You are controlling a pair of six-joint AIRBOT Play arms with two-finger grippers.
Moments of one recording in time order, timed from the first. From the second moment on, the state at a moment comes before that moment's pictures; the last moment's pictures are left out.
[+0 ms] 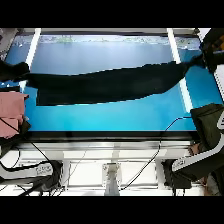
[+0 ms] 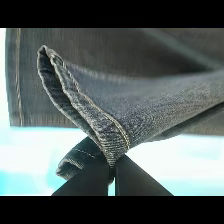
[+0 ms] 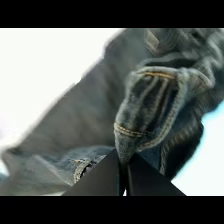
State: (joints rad) left arm 0.32 -1.43 1.61 -1.85 1.50 1.71; right arm -0.53 -1.78 1.96 -0.93 1.53 1.67
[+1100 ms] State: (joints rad) left arm 0.33 -1.26 1.04 -1.52 1.40 1.76; right arm -0.73 -1.53 1.43 -1.23 1.52 1.45
